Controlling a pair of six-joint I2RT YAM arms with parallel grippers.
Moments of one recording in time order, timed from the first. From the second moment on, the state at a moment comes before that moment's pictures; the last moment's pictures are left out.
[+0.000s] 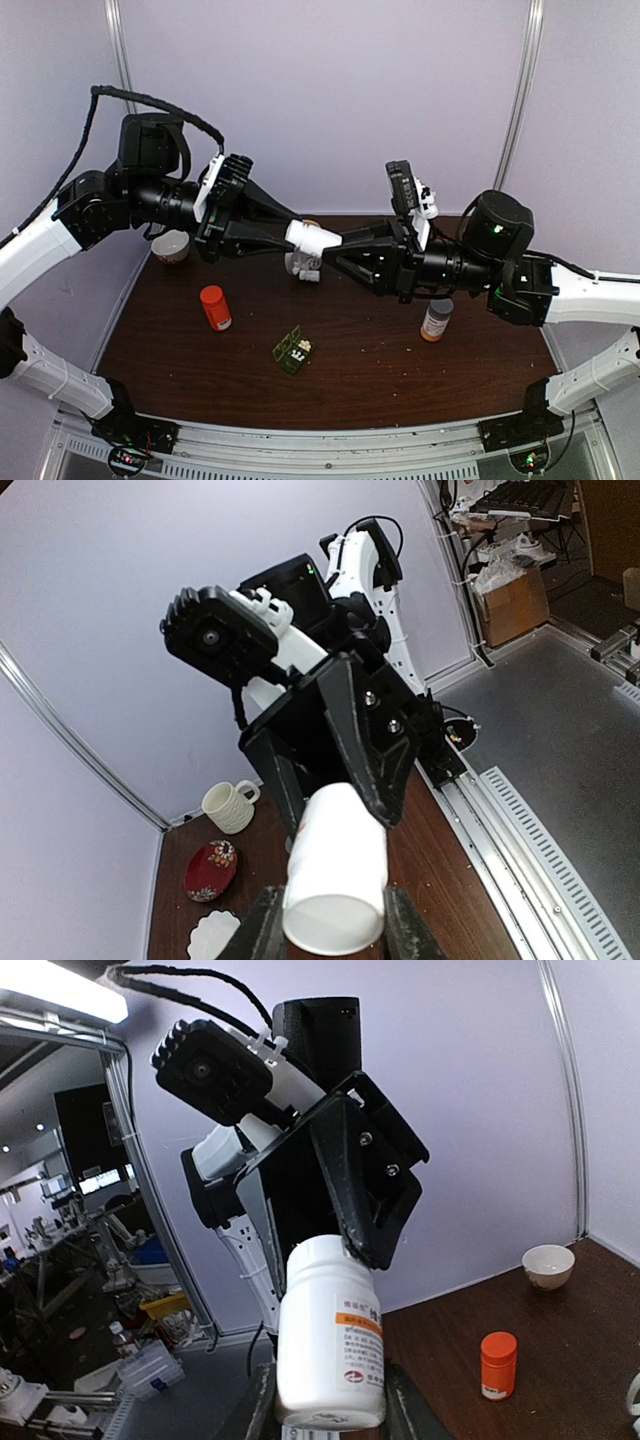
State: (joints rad) left arm -0.93 1.28 1.50 -0.52 0.73 0.67; right arm 1.13 1.20 0.98 0.42 -0.39 0.36
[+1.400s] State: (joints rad) left arm -0.93 1.34 1.41 -0.18 0.85 -0.75; right arm 1.31 1.08 0.89 0.42 0.14 -0.92
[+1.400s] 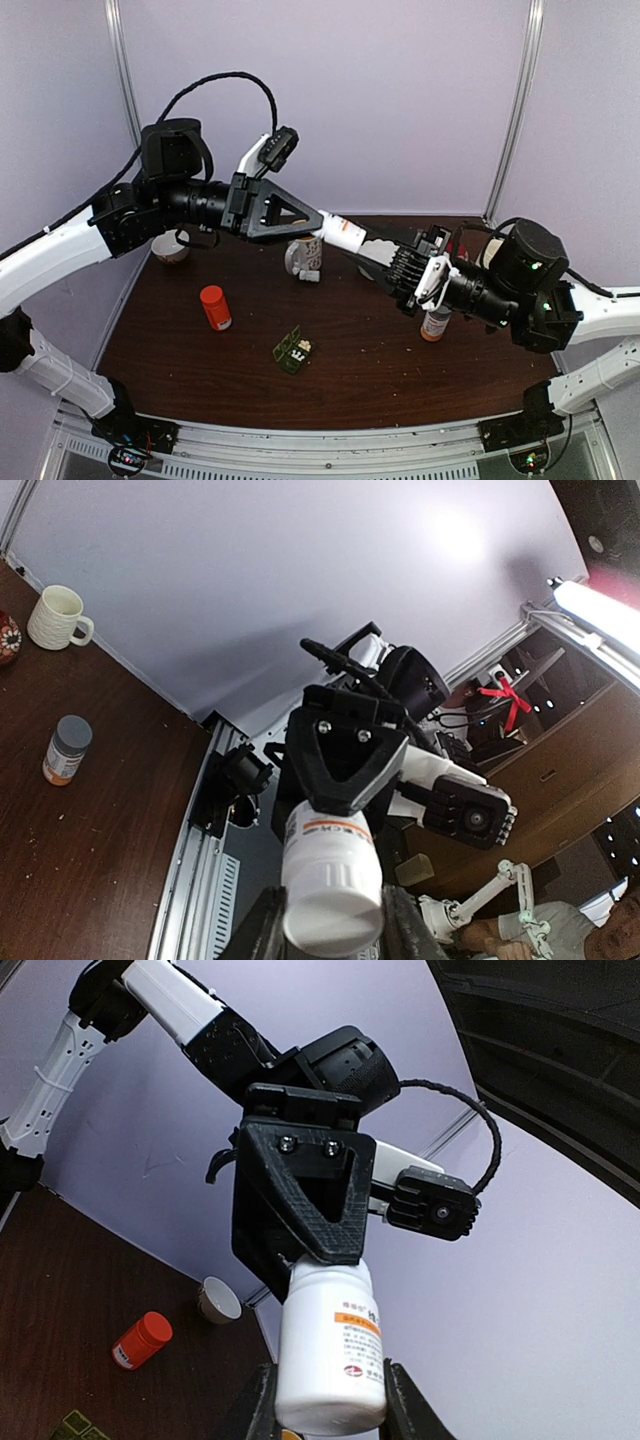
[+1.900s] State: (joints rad) left arm -0.97 1.29 1.44 -0.30 0.75 -0.07; right arm 1.25 1.09 1.00 0.26 -0.09 -0.30
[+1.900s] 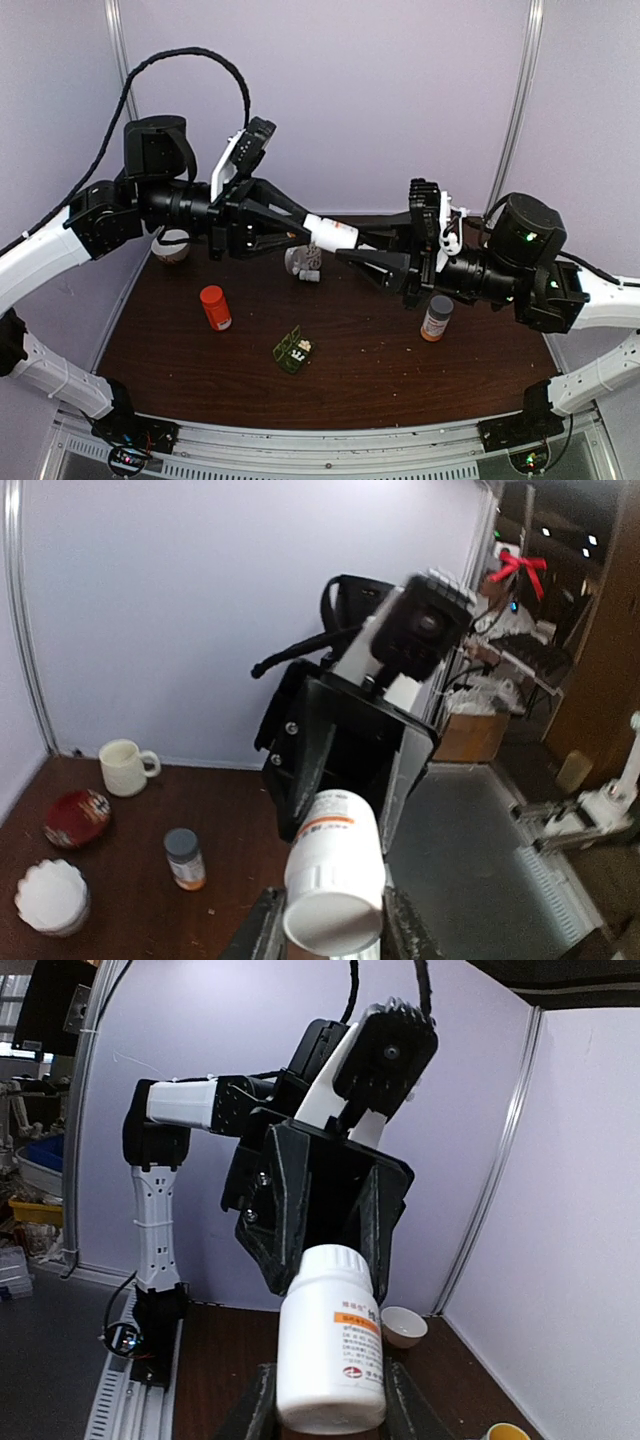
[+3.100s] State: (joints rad) left arm -1.03 1.06 1.12 -0.19 0.32 1.40; right arm 1.10 1.10 0.98 0.23 -0.41 0.35
